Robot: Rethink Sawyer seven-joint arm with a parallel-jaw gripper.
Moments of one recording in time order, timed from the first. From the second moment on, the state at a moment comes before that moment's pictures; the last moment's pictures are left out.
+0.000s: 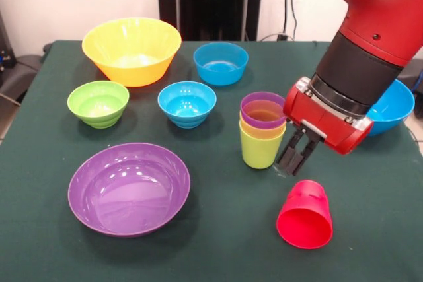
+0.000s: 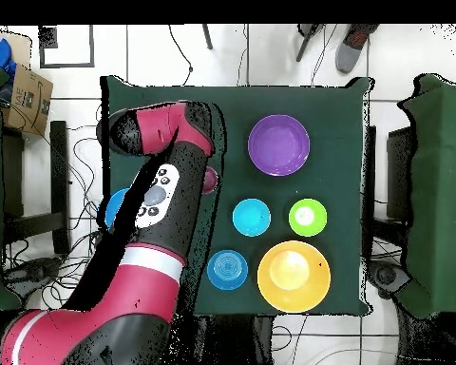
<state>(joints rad) 0.22 -0.17 -0.48 0.92 0.06 0.74 2.53</state>
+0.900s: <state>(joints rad) 0.17 -0.04 -0.48 0.84 0.06 0.74 2.53</state>
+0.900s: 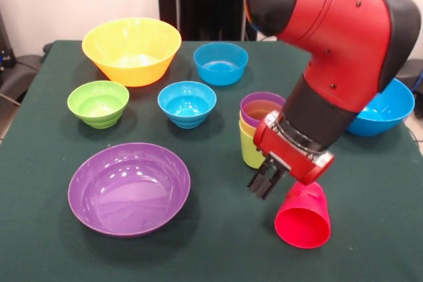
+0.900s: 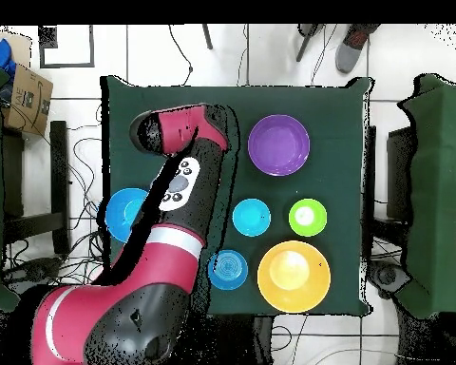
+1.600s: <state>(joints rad) 0.24 -0.03 -0.47 0.93 0.06 0.74 2.53</state>
